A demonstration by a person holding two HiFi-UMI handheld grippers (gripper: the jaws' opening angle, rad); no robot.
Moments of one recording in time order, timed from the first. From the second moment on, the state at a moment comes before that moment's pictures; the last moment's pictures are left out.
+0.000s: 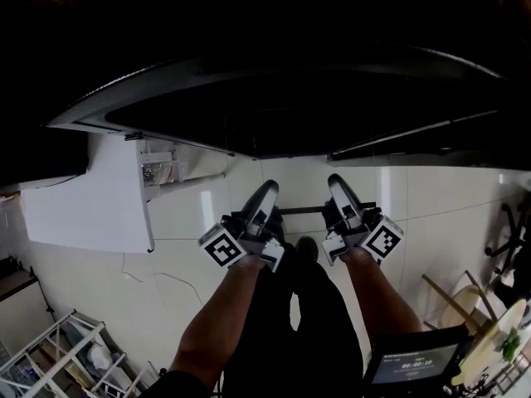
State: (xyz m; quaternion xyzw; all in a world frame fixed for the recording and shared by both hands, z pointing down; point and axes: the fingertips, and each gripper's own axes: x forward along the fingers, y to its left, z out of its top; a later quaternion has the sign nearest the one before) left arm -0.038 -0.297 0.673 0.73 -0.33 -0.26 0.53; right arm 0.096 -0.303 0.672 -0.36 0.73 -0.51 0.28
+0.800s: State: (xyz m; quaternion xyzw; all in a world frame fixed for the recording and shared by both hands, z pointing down) left arm -0.049 -0.363 0.693 0.64 -0.38 -0.34 0.57; right arm 0.091 -0.357 0.687 -0.40 0.71 -0.51 0.29
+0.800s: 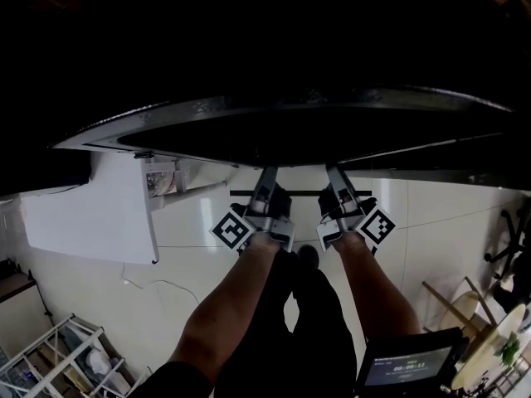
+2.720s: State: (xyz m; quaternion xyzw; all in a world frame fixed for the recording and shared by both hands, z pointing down) left arm -0.043 -0.419 0.699 0.67 -0.53 -0.20 0.49; right arm 0.101 -0.412 0.690 -0.46 0.69 -0.49 0.26
